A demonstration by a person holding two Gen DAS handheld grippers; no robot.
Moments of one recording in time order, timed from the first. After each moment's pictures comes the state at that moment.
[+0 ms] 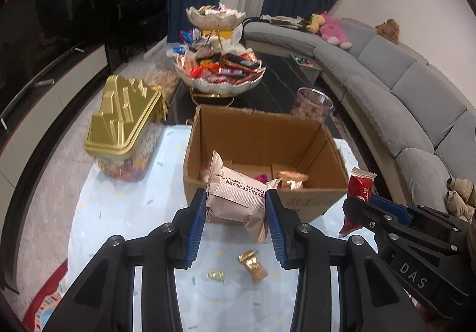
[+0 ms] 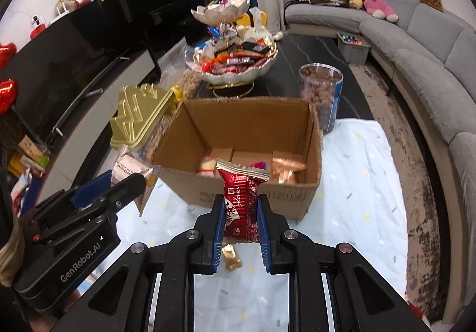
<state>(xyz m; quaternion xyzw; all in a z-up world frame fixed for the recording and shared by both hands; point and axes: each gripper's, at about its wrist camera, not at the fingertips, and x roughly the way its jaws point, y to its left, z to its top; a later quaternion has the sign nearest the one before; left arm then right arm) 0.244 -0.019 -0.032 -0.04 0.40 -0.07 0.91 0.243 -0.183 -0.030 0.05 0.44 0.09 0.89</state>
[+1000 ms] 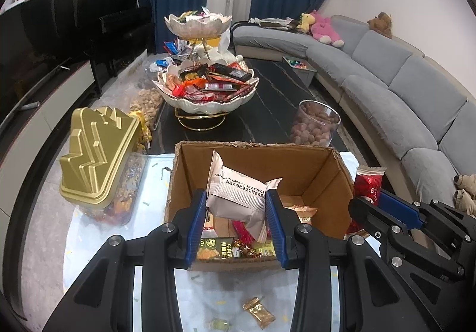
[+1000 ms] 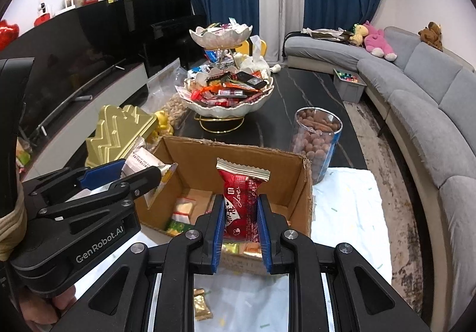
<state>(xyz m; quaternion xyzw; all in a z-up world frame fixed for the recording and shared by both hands) 0.324 -0.036 -0.048 -0.01 0.39 -0.09 0.92 0.295 -0.177 -0.036 -0.01 0.38 0.07 0.92</state>
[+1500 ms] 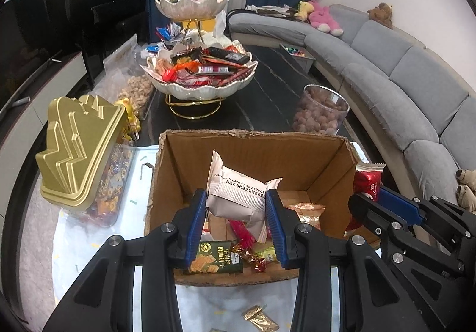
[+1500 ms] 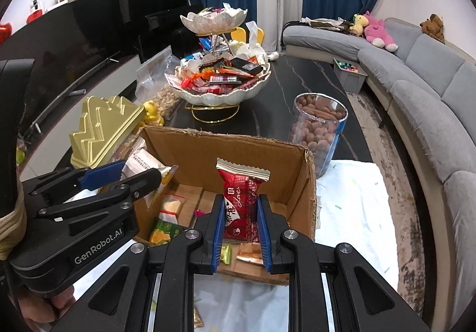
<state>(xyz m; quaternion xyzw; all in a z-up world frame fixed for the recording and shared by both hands) 0.355 -0.041 -0.079 -0.01 0.42 -0.10 0.90 0.324 -0.181 -0.065 -0.01 0.40 0.07 0.91</state>
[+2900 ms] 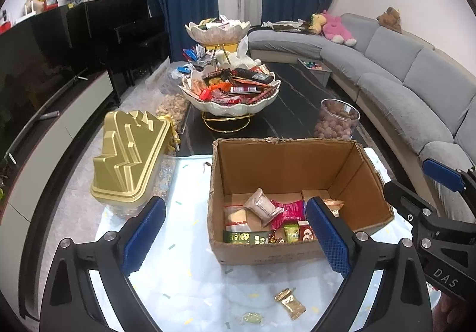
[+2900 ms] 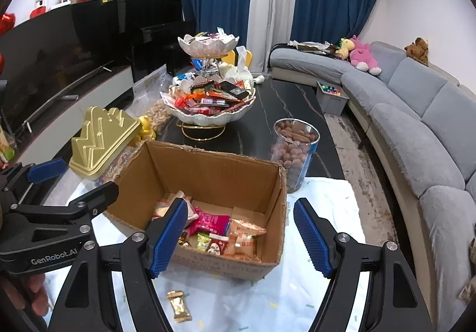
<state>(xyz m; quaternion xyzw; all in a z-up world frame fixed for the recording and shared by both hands) 0.295 -0.011 -0.041 0.03 0.37 -0.05 0.93 0.280 -0.179 -0.027 -0.05 0.35 0.03 0.94</state>
